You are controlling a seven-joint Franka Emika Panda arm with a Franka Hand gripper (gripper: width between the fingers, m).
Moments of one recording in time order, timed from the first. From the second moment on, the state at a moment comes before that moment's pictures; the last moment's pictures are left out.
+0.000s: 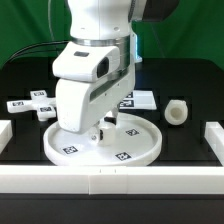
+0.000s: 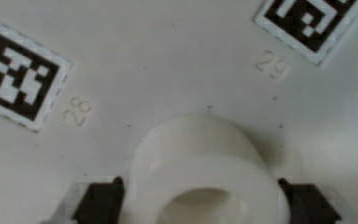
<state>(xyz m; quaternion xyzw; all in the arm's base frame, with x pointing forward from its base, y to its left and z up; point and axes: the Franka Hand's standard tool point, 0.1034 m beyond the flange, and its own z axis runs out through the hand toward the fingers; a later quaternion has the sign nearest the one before) 0.539 -0.044 0.018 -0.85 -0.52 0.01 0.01</state>
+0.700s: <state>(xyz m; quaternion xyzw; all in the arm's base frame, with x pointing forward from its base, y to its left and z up) 0.546 -0.015 0.018 -0.84 -0.54 0.00 0.02</state>
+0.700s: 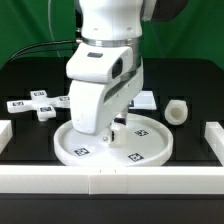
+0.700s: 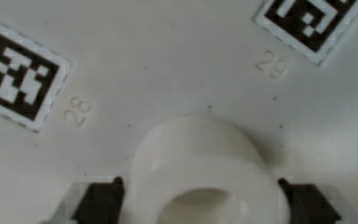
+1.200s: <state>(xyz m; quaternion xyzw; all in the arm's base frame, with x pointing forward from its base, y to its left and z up) 0.562 0.018 0.018 -0.83 -0.56 -0.01 0.02</state>
